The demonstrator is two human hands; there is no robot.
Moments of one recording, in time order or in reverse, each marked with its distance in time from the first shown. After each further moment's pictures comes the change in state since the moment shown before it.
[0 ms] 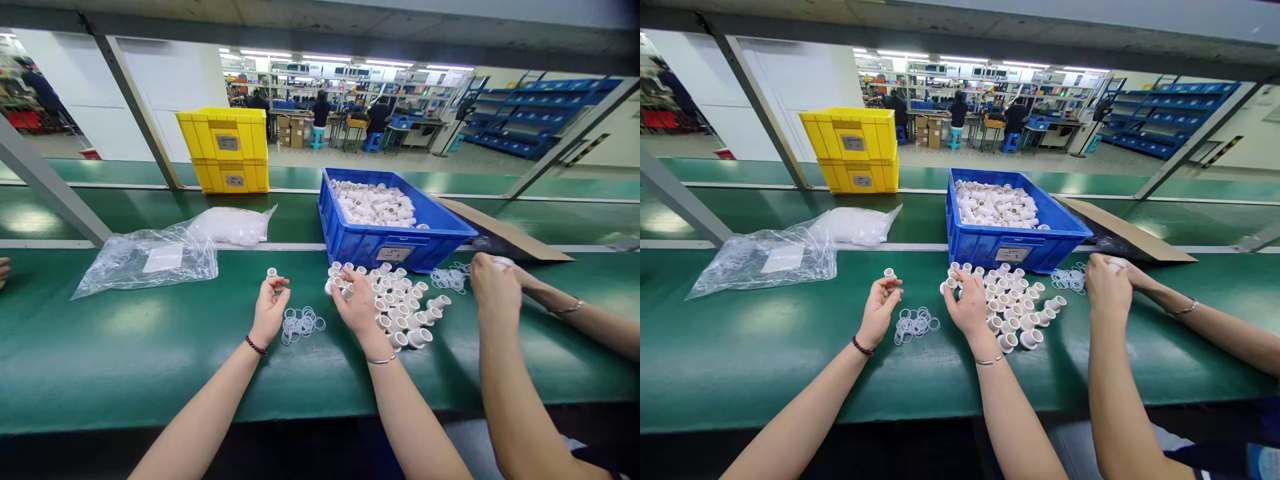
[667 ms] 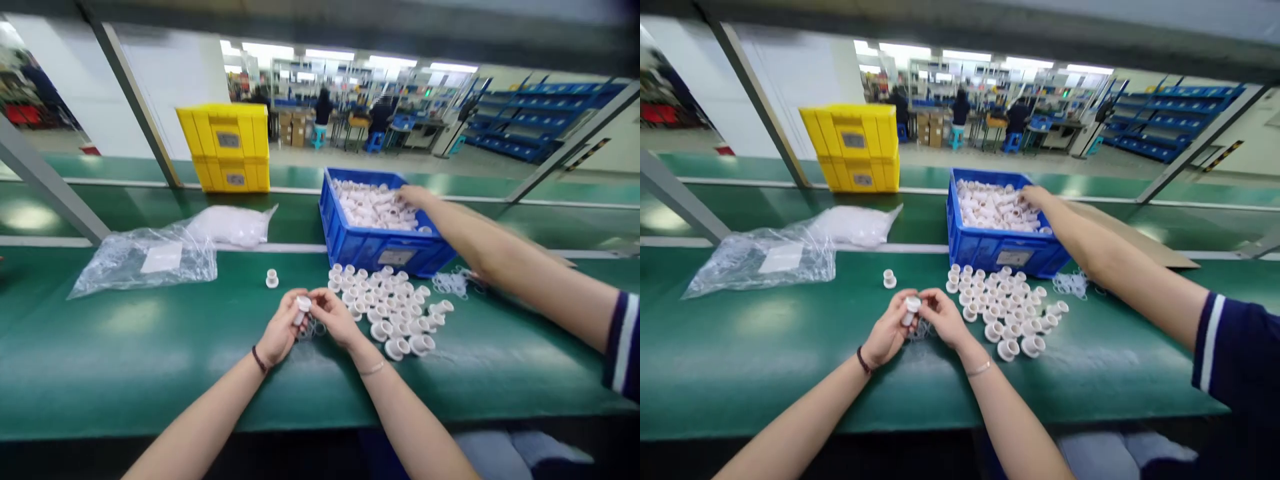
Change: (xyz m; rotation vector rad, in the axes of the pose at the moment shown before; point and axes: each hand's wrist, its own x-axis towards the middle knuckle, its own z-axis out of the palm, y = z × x) left_hand -0.024 0.015 0.025 -0.580 -0.230 -0.387; right_hand -0.014 -0.031 0.027 1.115 -0.495 0.552
